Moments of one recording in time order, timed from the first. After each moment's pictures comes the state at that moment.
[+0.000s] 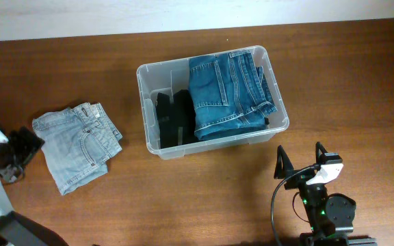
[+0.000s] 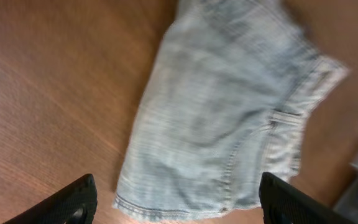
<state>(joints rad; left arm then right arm) 0.69 1.61 1.27 -0.95 0.23 -0.18 -0.04 0.01 0.01 -0.06 -0.13 0.20</state>
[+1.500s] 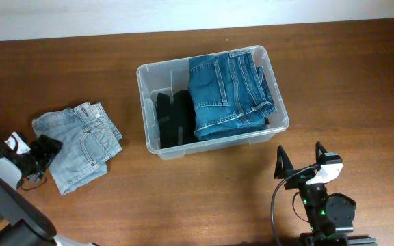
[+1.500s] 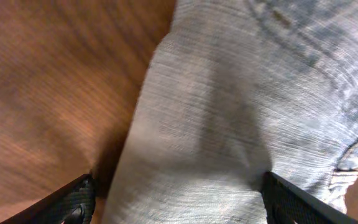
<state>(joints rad) 0.70 1.80 0.98 -0.38 0.40 -0.20 -0.04 0.01 0.01 -0.06 -0.13 0.20</state>
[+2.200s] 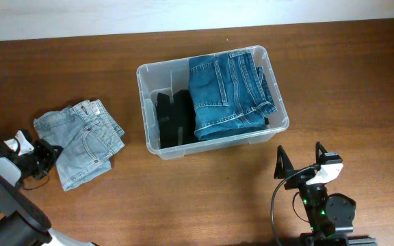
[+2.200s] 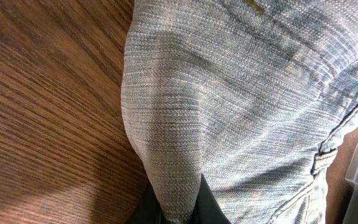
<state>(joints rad) 0.71 1.87 0.99 -0.37 0.55 -0.16 -0.04 0.01 0.01 -0.06 -0.13 0.20</state>
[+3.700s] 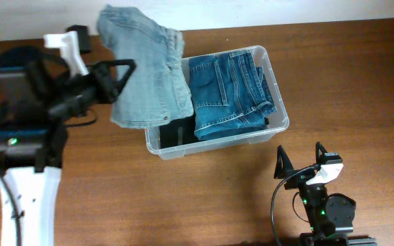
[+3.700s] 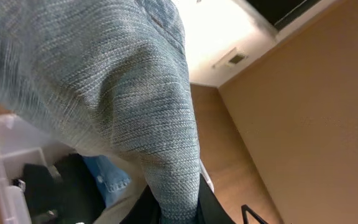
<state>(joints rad) -0.02 1.31 1.50 -0.62 0.72 -0.45 -0.04 0.01 0.01 -0.06 -0.13 0.20</state>
